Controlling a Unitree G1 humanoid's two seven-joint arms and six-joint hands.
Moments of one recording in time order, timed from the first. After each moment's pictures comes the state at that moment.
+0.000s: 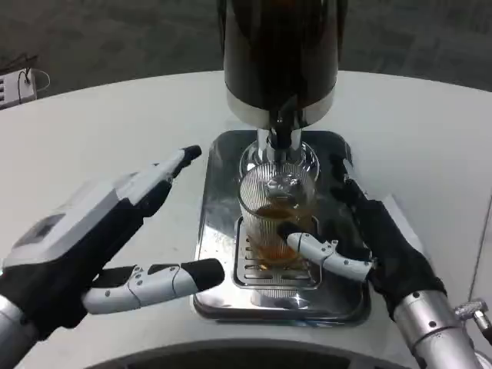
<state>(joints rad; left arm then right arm) -0.05 0.62 0.21 -0.51 0.24 -0.07 -0.43 -0.35 -0.13 0.10 -0.11 -0.29 0.18 0.04</state>
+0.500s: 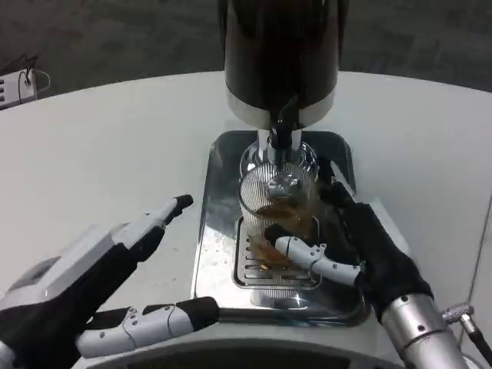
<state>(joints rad) 0.09 0.62 0.23 -0.62 0.24 0.03 -0.47 -0.36 -0.11 0.12 -0.06 -0.26 0.12 0.03</state>
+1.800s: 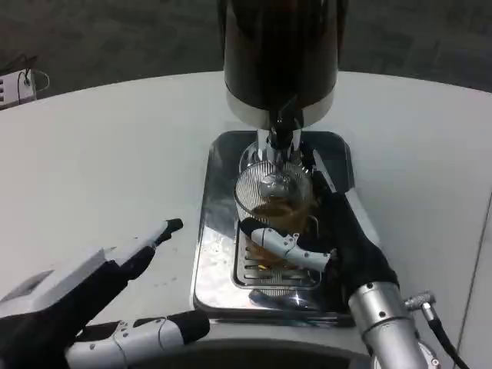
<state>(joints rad) 0.13 0.67 0.26 -0.66 0.23 0.13 -0.54 -0.50 -0.04 0.15 0.22 -0.30 -0.04 -0.12</state>
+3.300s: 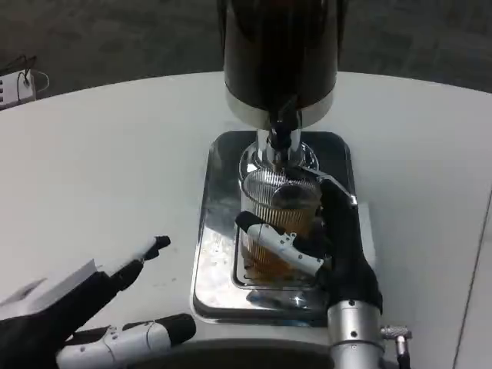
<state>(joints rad) 0.12 0.71 0.26 -0.61 0.20 0.17 -0.58 -0.50 0.10 0.17 0.39 -0.33 -0.19 -0.49</state>
